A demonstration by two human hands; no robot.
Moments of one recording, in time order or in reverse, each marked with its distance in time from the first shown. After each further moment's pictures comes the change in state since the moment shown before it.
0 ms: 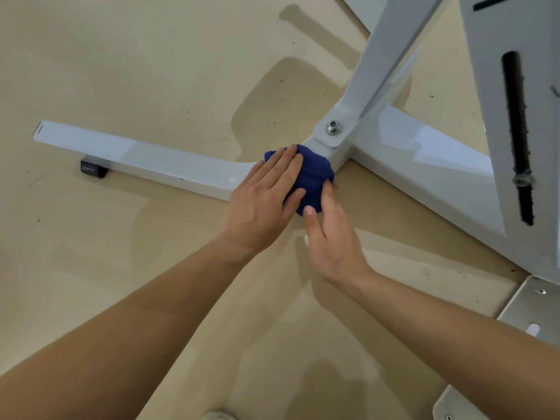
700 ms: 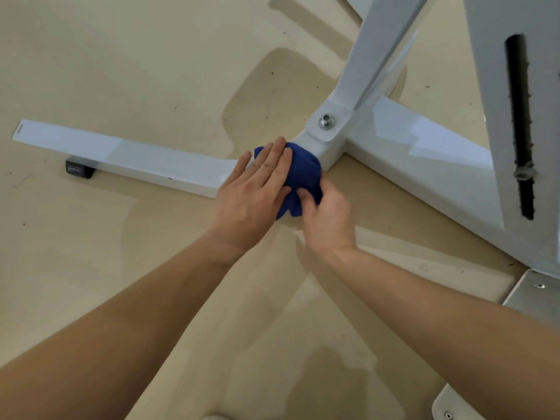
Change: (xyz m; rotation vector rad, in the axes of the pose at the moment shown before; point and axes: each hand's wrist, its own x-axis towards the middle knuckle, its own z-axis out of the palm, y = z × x) left_hand 0.000 -0.010 0.001 0.160 0.015 0.089; right_hand 0.026 -0.007 0.005 0.094 0.169 0.206
